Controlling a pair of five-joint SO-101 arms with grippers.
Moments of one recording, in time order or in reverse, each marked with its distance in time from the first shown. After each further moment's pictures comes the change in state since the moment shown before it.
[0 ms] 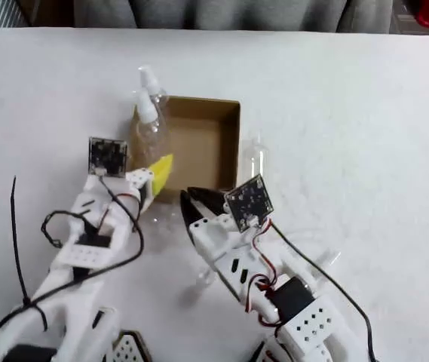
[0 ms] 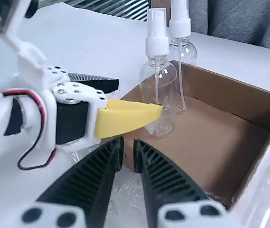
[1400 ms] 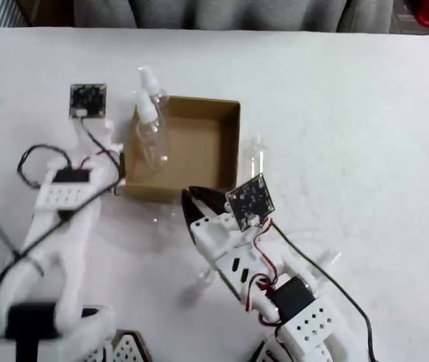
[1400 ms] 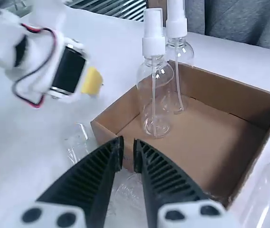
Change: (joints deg) left arm -7.3 16.1 -35.1 47.0 2.5; right arm 0.5 0.0 0.0 0.0 0.0
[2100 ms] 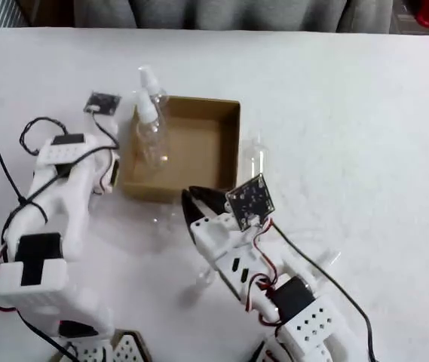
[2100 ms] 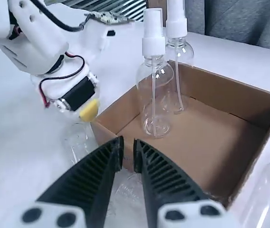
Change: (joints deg) left arm -4.8 27.6 -22.6 22.5 -15.8; right arm 0.0 0.0 0.0 0.0 0.0
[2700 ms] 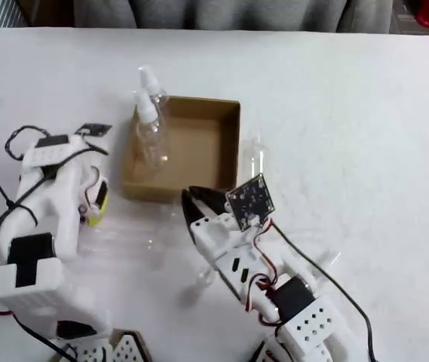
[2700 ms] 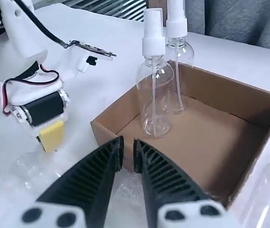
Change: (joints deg) left arm -4.5 0.0 0.0 20.5 -2.4; right arm 0.0 0.0 0.0 0.0 0.0
